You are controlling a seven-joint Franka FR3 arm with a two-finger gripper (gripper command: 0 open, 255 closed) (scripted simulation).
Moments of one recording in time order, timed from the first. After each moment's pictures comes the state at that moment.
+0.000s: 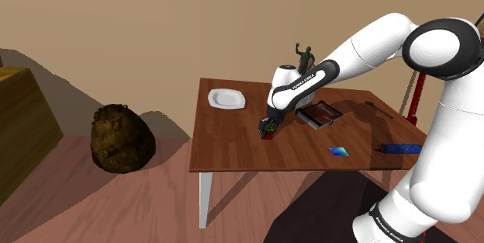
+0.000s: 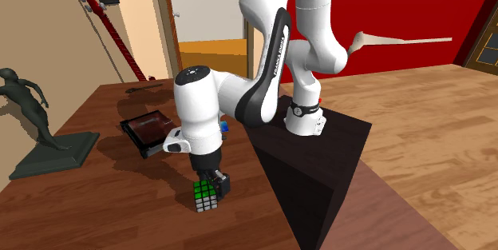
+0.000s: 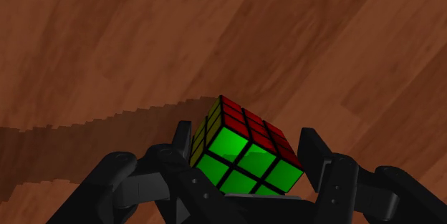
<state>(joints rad) -0.02 0.30 0.01 -2.27 0.01 2.55 0.04</state>
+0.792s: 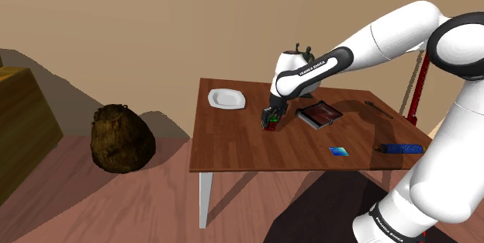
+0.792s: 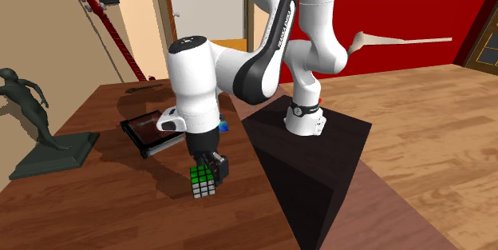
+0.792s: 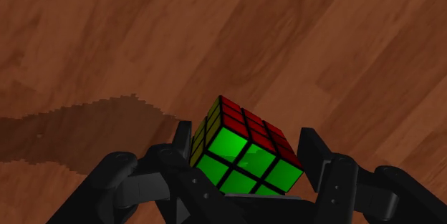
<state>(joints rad) -0.02 0.18 0.01 -2.25 0.01 2.42 0.04</state>
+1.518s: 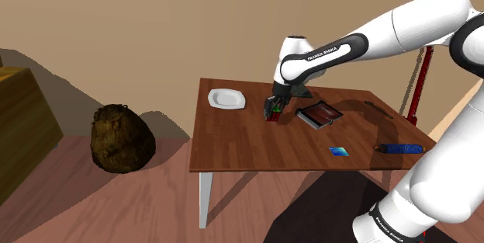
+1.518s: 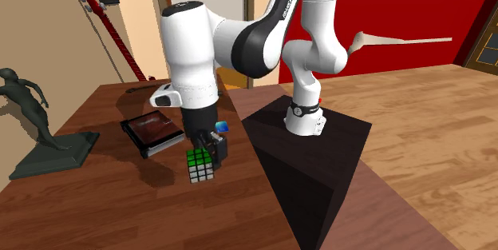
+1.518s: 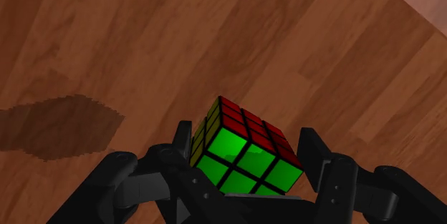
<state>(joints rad) -0.02 0.08 0.01 -2.22 0.01 2.28 0.04</state>
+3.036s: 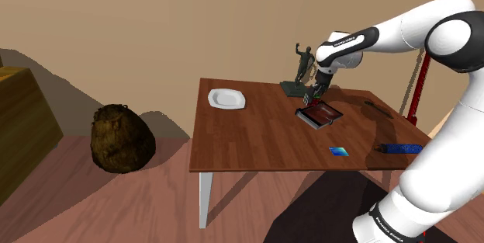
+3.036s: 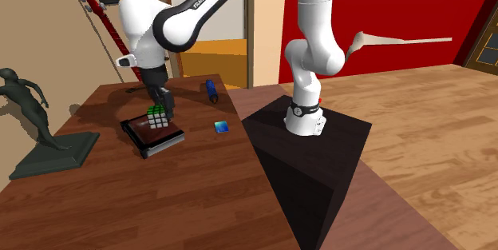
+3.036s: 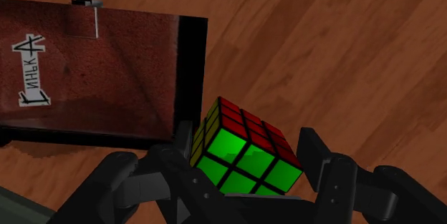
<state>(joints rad) -0.30 0.16 -0.22 -2.07 0.04 2.21 -0.48</state>
